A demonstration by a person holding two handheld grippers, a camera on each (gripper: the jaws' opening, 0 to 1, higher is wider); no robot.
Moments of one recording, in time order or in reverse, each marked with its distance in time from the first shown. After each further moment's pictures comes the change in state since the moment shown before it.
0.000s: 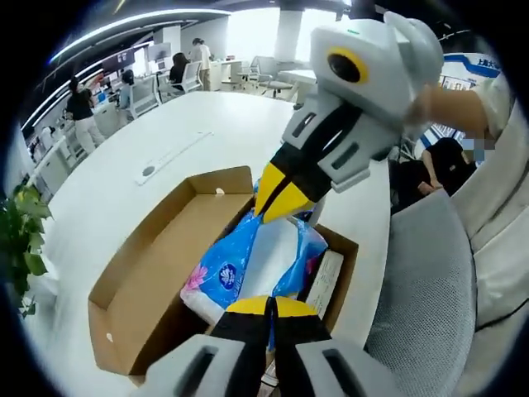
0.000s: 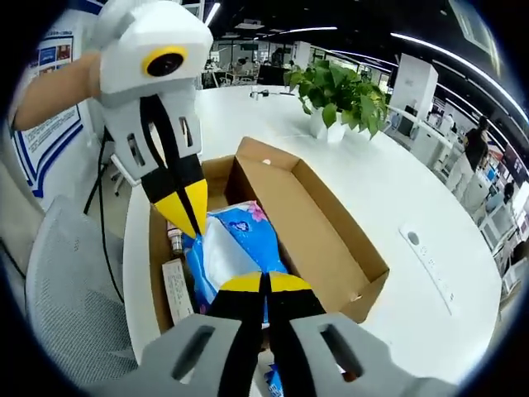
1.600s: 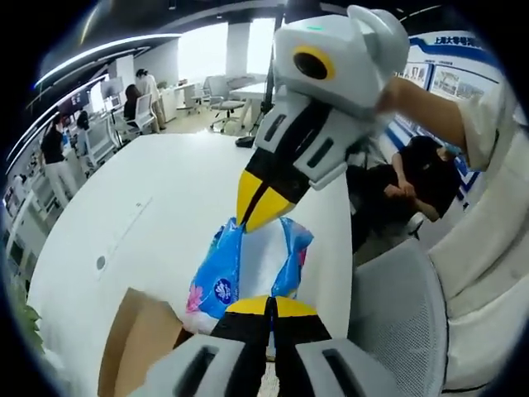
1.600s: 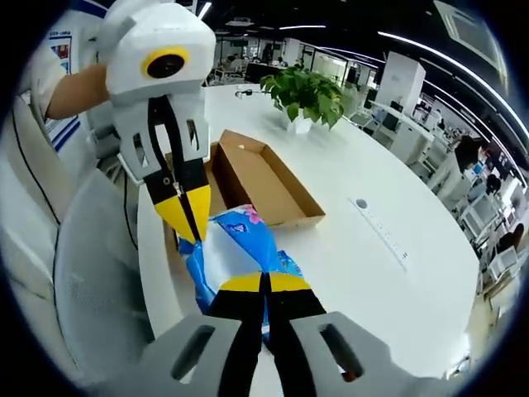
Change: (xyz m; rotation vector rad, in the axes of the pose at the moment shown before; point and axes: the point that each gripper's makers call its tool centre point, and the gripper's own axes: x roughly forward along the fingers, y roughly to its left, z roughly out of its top) left arm 0.053 -0.104 0.142 0.207 -0.068 -0.147; right arm -0.156 -0.049 -0.075 0.023 0.038 -0.064
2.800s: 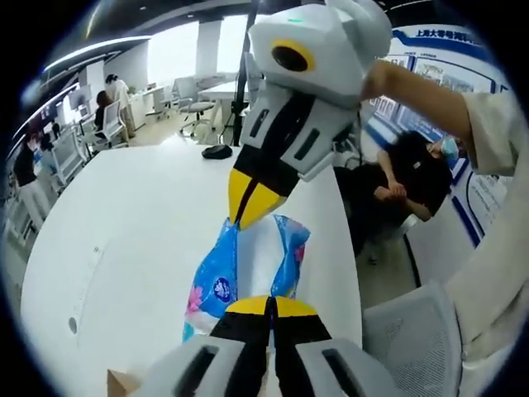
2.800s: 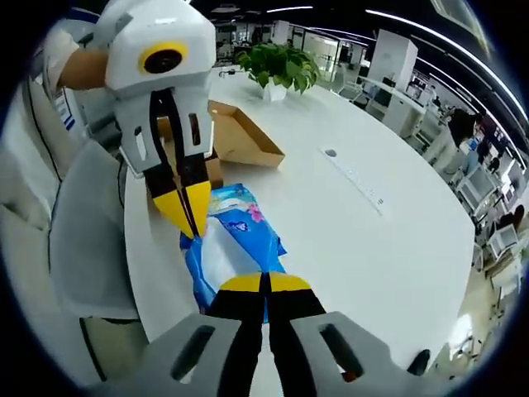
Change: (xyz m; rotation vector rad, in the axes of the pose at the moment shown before) left arm 0.111 0.001 0.074 0.081 0.023 -0.133; right arm -0.045 -0.076 -0.106 0.058 0.106 0.004
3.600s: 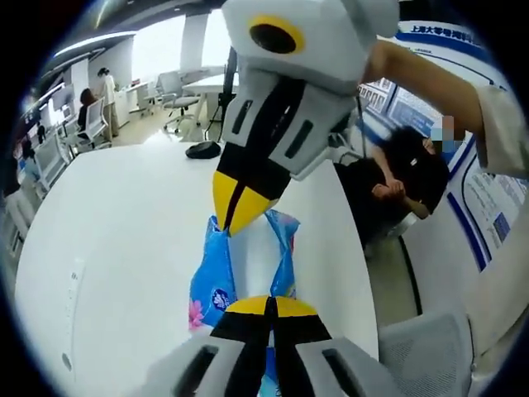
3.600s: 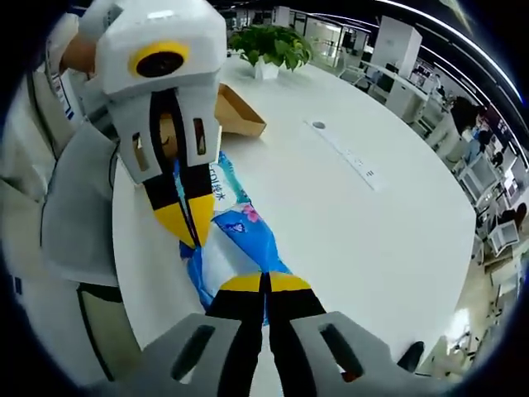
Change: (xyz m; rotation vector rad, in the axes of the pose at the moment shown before) left arm 0.064 0.024 0.031 0.014 0.030 -0.075; right arm 0.003 -0.043 -0.043 0.006 0.083 0.012
